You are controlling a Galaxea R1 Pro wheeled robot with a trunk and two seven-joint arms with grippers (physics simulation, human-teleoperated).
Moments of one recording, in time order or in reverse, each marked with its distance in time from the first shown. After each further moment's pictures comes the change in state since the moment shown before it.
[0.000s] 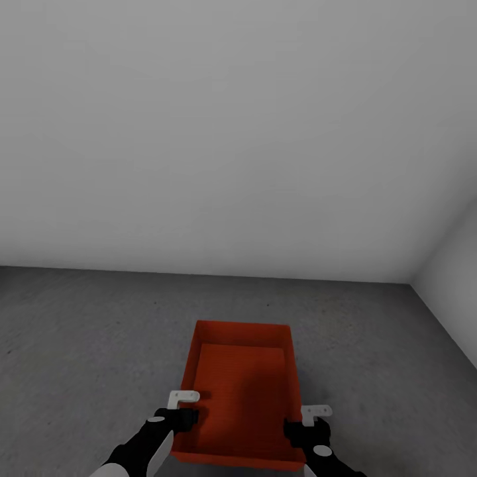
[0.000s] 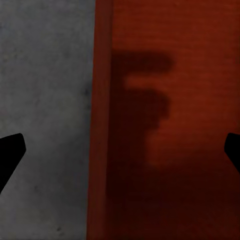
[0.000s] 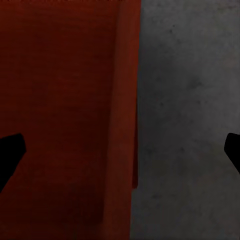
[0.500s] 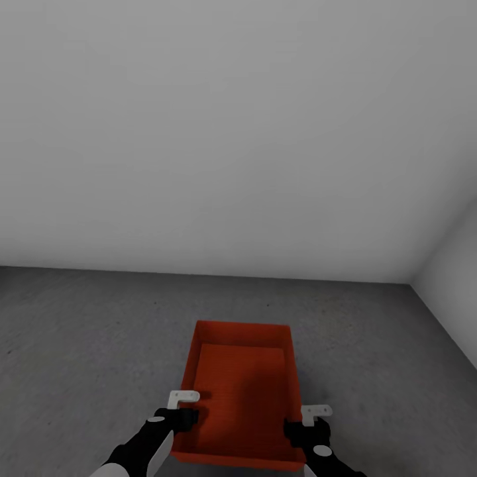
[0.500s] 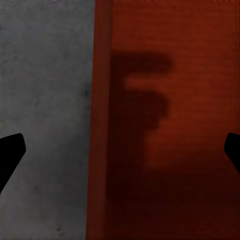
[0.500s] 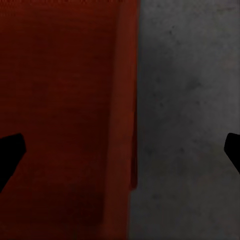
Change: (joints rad) left arm 0.000 0.000 0.000 0.000 0.000 -0.001 -0.001; right arm 0.000 -0.001 0.000 0.000 0.000 -0.002 0.000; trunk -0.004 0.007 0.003
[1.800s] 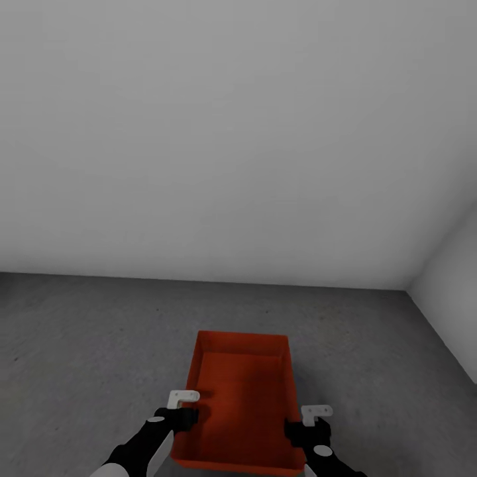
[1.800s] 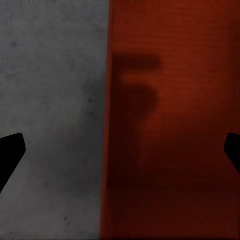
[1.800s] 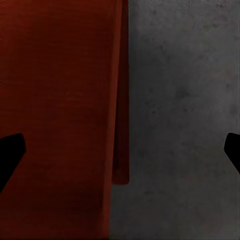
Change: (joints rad) left arm 0.000 0.000 0.001 0.000 0.000 -0.006 -0.001; right arm 0.000 -0.001 -0.001 0.000 -0.003 0.001 0.000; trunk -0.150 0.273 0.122
